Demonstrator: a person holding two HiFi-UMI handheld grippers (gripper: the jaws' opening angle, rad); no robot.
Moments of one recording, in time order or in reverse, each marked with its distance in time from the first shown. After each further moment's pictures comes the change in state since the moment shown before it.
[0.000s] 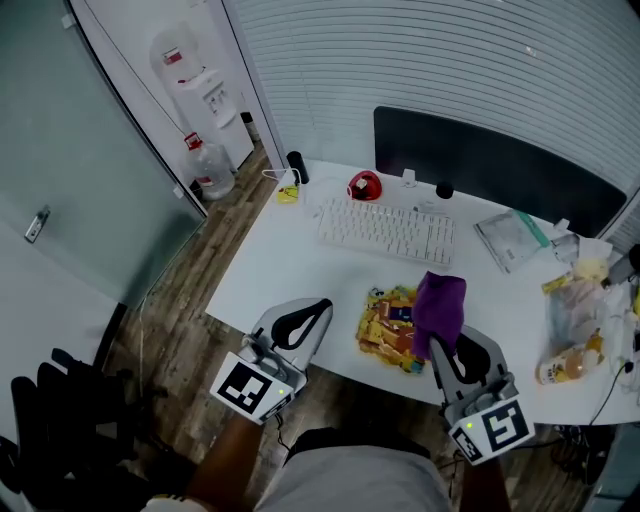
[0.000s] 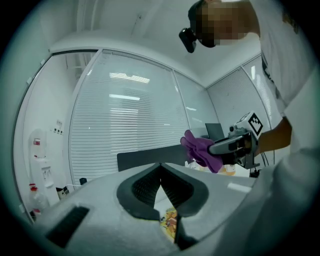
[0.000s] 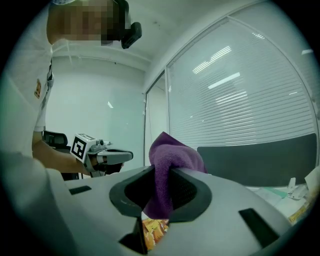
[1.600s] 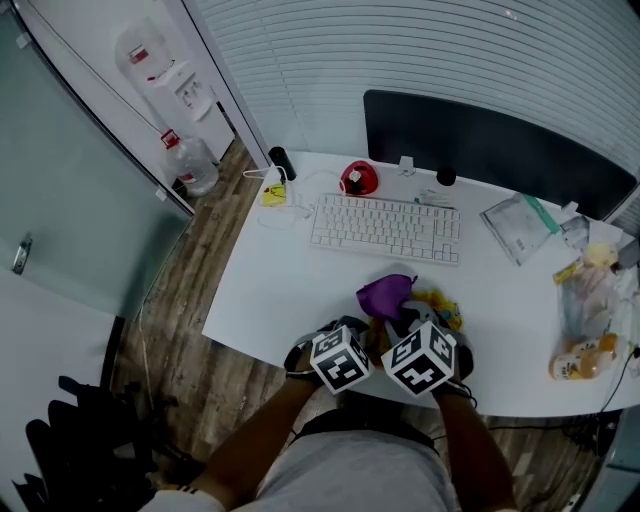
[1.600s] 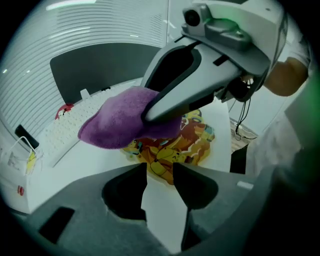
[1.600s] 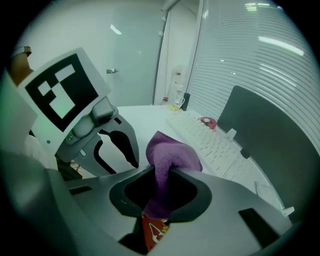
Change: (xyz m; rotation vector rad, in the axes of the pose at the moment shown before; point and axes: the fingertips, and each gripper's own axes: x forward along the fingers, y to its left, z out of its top) left arm 0.056 -0.055 -0.251 0.081 1.018 -0.495; right arm 0.144 -0.004 -0.178 -0.266 0.805 0.113
